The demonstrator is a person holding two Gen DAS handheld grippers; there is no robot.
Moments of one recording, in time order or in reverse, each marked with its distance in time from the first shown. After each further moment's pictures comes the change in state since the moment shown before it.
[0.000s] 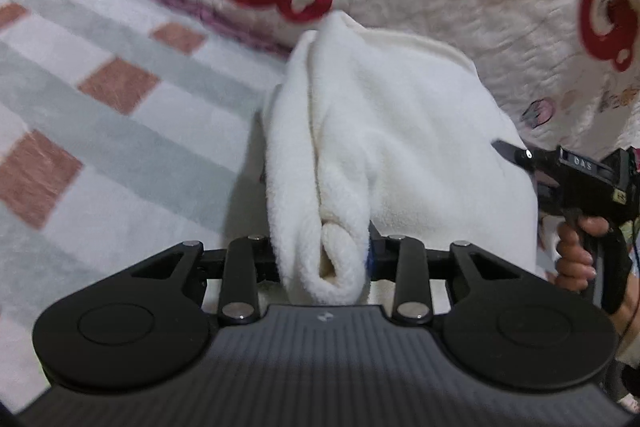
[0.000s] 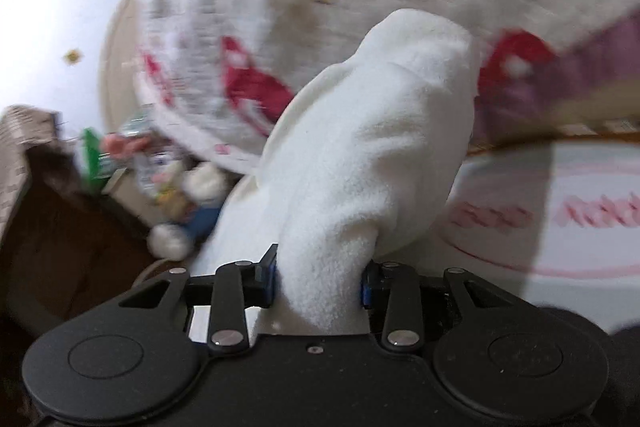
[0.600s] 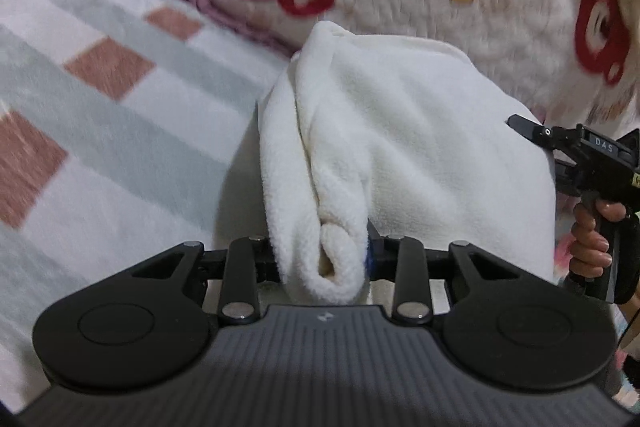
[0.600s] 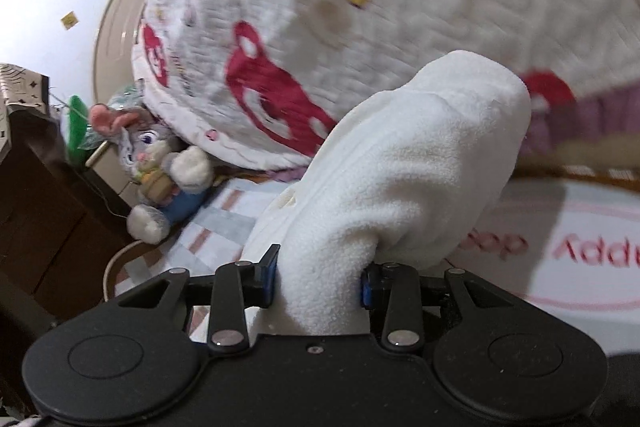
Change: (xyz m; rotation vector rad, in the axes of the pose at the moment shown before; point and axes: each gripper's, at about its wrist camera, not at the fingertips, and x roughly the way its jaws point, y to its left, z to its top) left arm -0.012 0.021 0.015 -0.017 -0.076 -0.092; right arm 0.006 0.066 0.021 -0.189 0.008 -0.011
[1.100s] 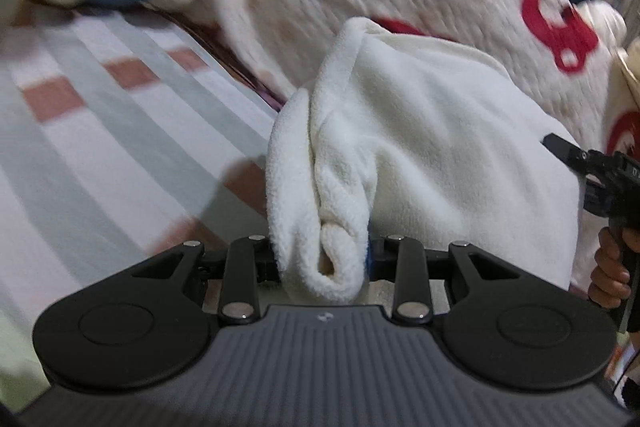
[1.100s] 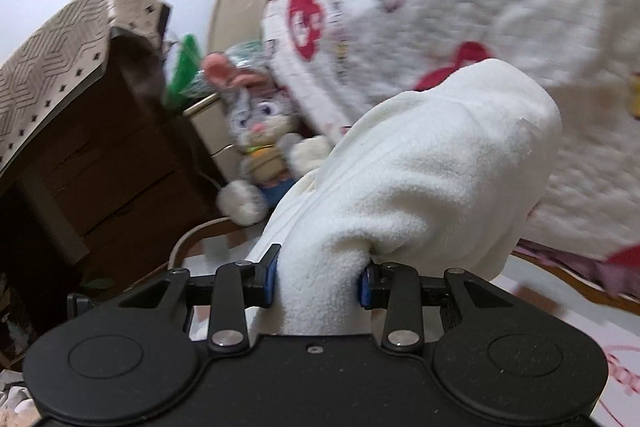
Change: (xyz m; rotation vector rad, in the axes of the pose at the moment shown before) left arm -0.132 0.054 0.031 -0.123 -0.298 0.184; right arm 0.083 0.154 0.029 -0.311 0.051 0.221
